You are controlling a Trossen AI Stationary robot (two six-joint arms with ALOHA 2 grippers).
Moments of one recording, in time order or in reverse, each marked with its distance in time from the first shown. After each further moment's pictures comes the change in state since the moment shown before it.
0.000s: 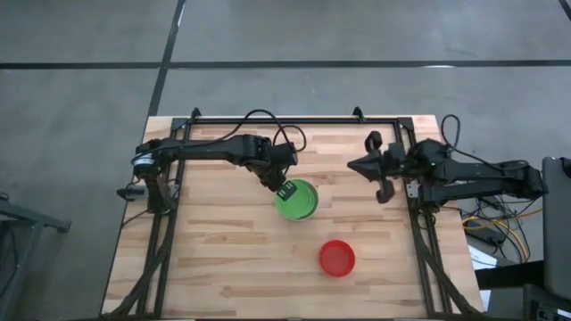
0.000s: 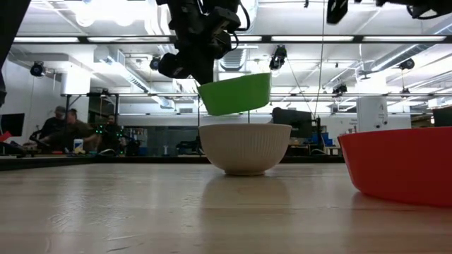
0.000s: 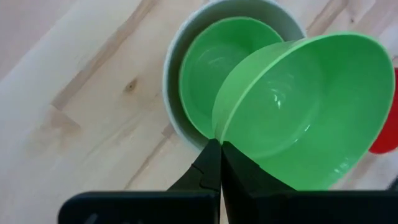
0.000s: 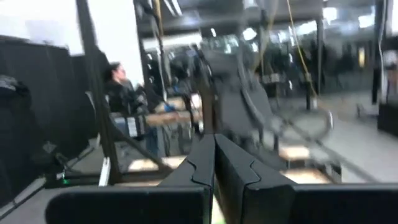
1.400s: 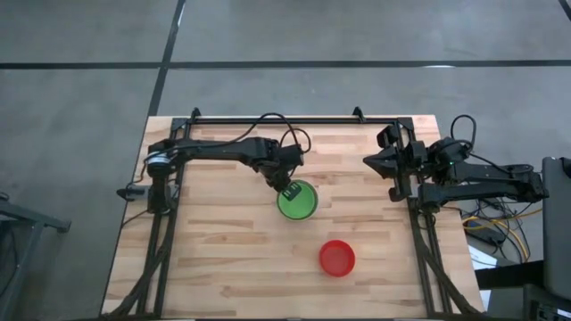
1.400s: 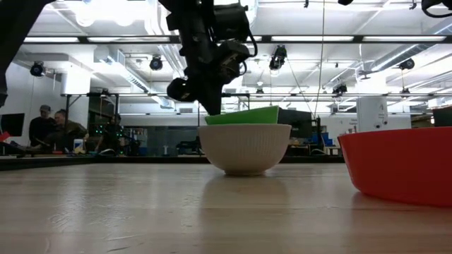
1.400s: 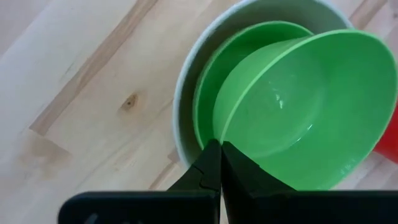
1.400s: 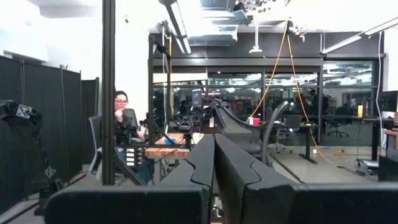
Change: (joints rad) left arm 0.038 0.107 -0.030 0.086 0.041 0.049; right arm 0.000 -0.118 0.000 0.050 -0.024 -0.072
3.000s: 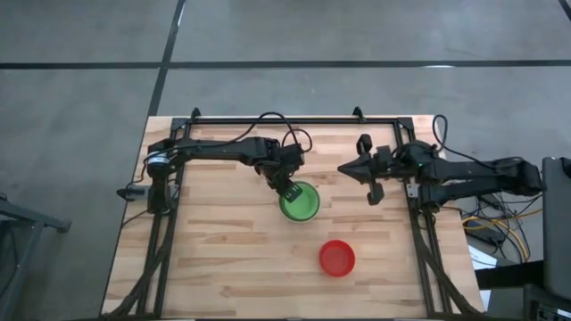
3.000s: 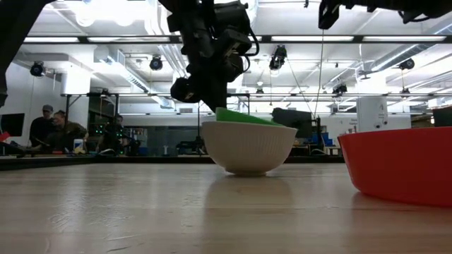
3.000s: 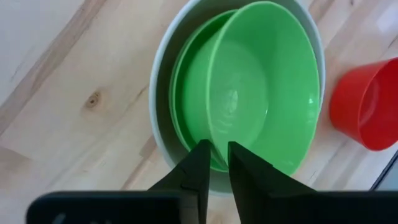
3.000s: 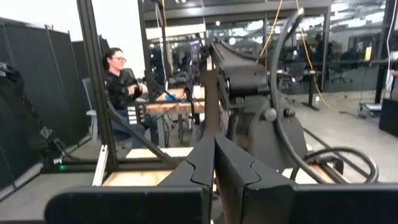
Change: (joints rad) left arm 0.003 -0.001 0.001 0.030 0.102 0.027; right arm 0.000 0.207 0.000 -0.007 0.003 0.036
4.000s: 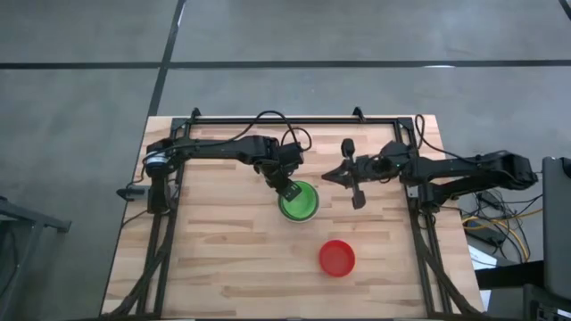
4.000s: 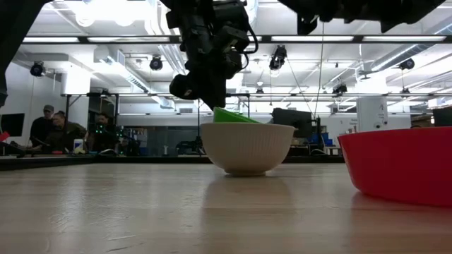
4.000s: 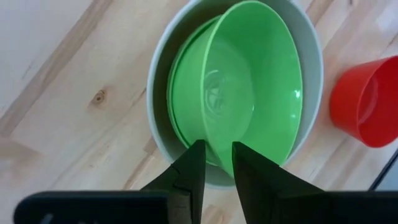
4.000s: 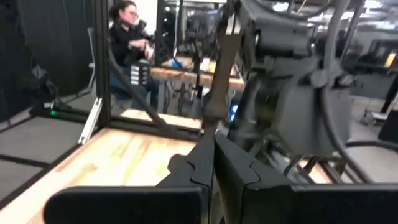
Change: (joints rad) left arm 0.002 -0.011 0.013 -0.030 -0.008 0.008; right arm 0.005 0.223 0.051 0.044 -0.065 -0.206
